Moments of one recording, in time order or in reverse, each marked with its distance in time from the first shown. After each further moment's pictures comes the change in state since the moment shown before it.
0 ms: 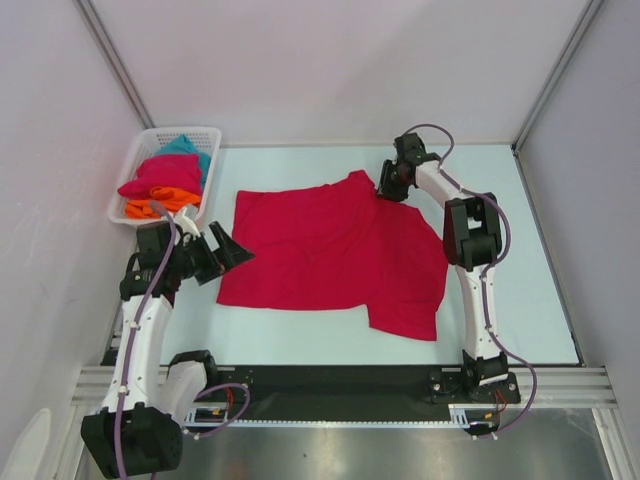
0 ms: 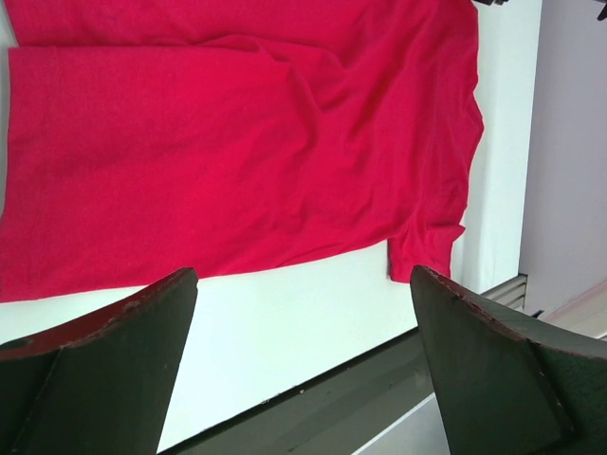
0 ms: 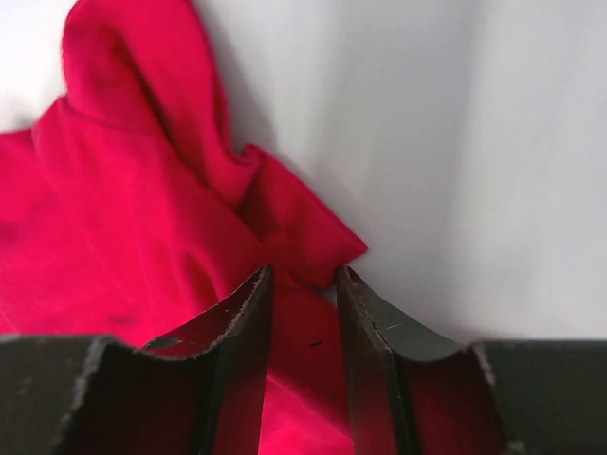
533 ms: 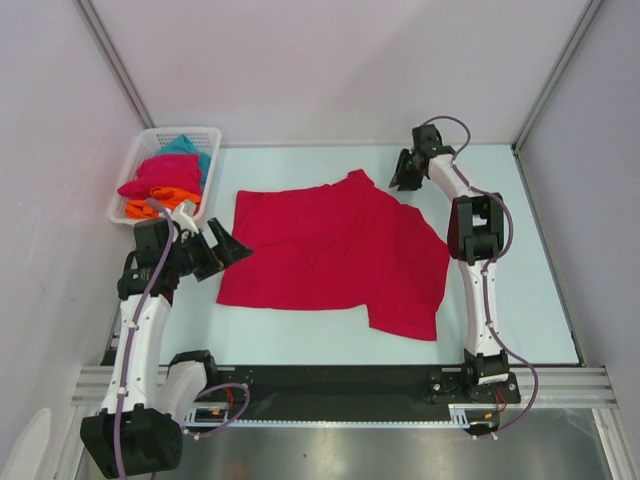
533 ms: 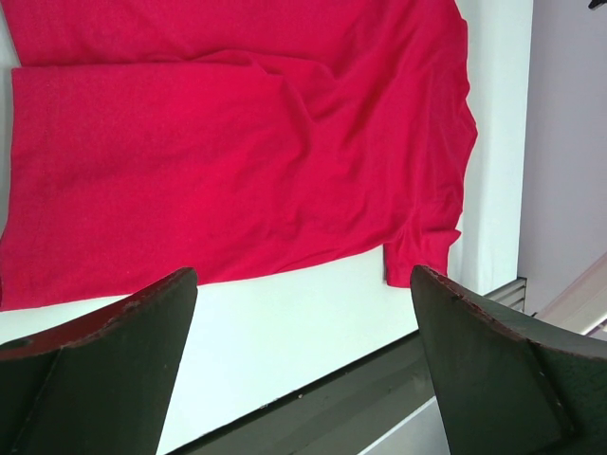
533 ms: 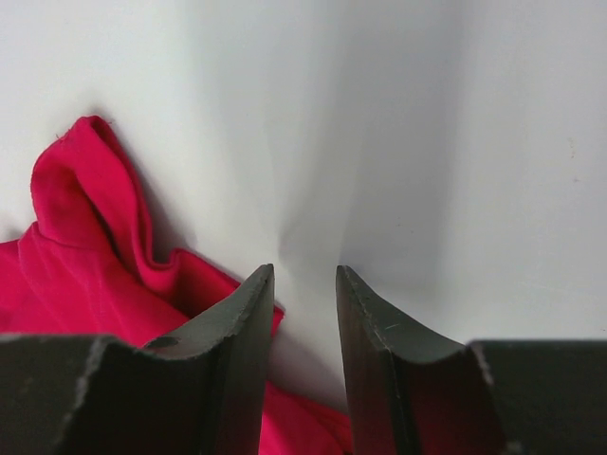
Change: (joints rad) left arm 0.000 0.001 0.025 -0.001 0.000 0.000; right arm -0.082 0.113 0.193 -0.047 0.018 0.000
